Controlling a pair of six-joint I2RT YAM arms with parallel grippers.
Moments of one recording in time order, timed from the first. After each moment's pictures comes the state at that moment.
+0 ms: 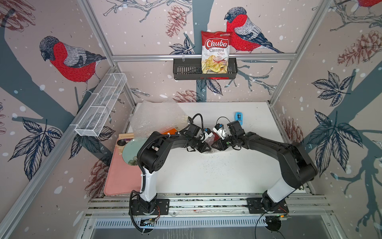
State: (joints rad) left arm -0.58 1.99 1.12 -0.10 0.68 0.05; right arm 0.50 1.57 0.94 -0.25 -0.52 -0.06
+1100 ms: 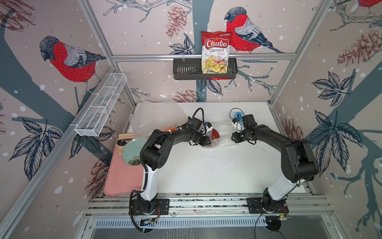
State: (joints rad) left arm -0.57 2.08 1.33 -0.26 0.57 -0.02; right arm 0.24 1.64 1.03 -0.43 -0.19 -0.12
